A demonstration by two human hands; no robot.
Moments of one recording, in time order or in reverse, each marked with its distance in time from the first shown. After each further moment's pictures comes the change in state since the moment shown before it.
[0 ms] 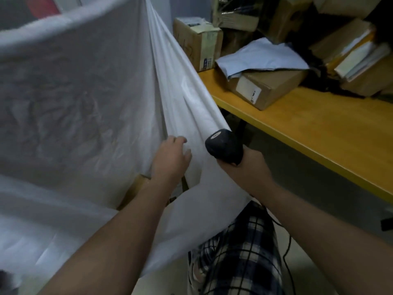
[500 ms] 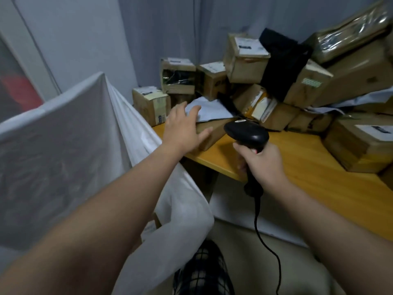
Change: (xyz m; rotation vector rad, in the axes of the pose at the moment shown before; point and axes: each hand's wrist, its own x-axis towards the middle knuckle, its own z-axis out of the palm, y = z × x) left_hand 0.061 0.181 -0.084 0.139 0.187 0.422; right_hand -0.017 -0.013 -0.148 0.448 0.431 0.052
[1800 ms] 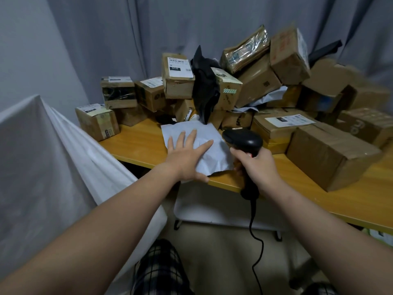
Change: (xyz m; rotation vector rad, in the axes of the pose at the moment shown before) left_hand -0.051 0.141 0.024 0.225 -0.423 0.379; right_hand -0.044 0.018 -0.136 0.018 0.177 0.049
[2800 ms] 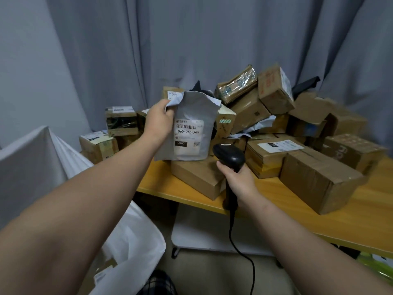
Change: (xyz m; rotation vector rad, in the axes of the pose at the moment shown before) left_hand 0.029 -0.050 -0.125 -0.899 0.782 -0.160; right_hand 0.007 -0.029 0.028 0.293 -0.021 0.138
